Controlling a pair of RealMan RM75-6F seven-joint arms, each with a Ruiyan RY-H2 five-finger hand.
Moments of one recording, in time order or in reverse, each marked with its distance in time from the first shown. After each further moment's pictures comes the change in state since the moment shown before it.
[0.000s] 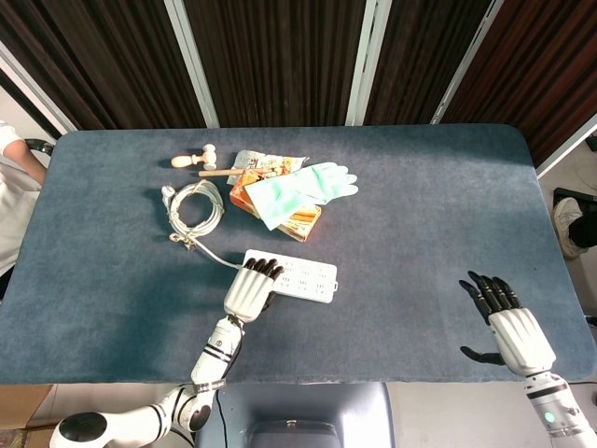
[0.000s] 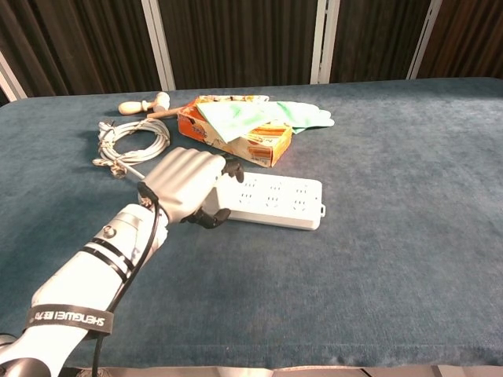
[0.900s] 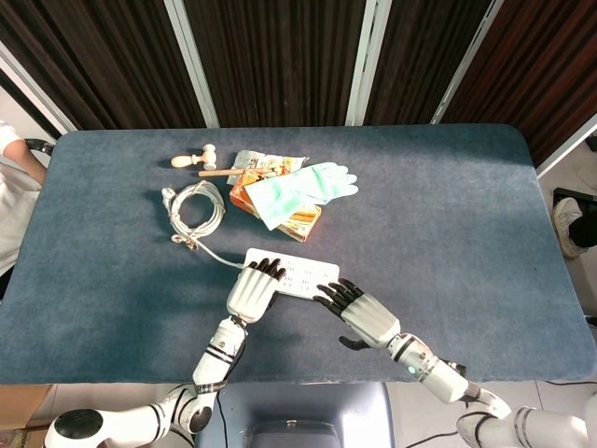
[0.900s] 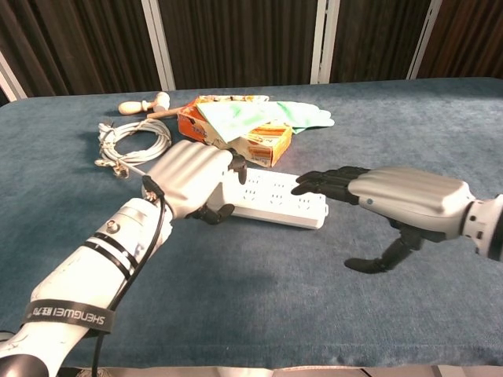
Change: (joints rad) left arm -0.011 0.028 0.001 -0.085 -0.028 0.009 0.103; right arm 0.407 -0.439 0.086 0.202 -0.041 -0.431 -0.093
